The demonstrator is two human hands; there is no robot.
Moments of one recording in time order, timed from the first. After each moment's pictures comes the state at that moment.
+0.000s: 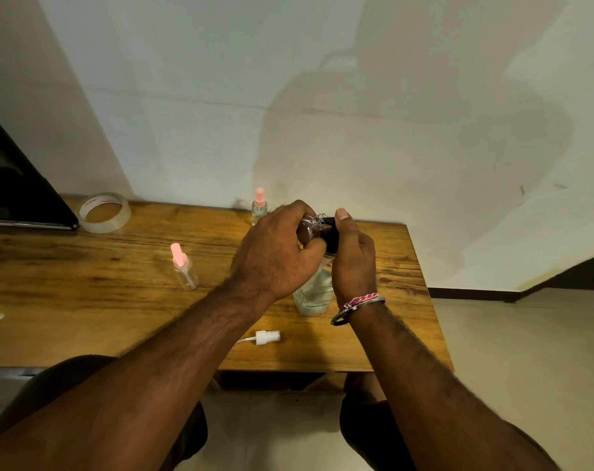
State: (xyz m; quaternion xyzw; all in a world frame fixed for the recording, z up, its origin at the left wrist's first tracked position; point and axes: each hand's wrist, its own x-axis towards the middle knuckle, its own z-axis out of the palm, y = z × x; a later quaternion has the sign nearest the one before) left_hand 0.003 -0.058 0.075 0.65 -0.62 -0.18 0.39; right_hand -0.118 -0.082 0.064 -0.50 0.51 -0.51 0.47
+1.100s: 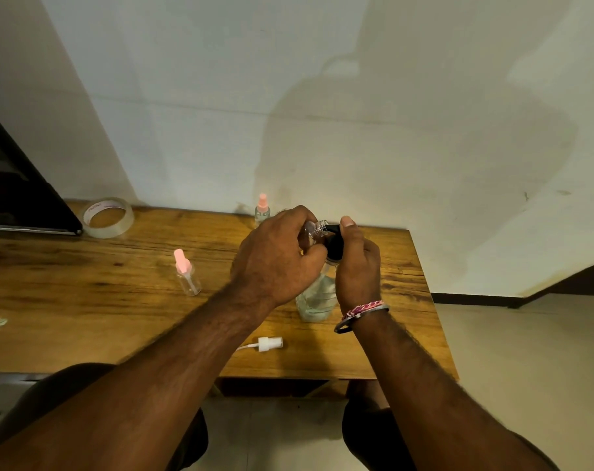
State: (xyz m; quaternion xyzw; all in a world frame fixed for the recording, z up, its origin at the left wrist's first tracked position) left_hand 0.009 -0.059 0.075 0.66 -0.64 -0.15 0.38; right_hand -0.115 -0.080 0.066 -0.49 0.51 -0.54 0.47
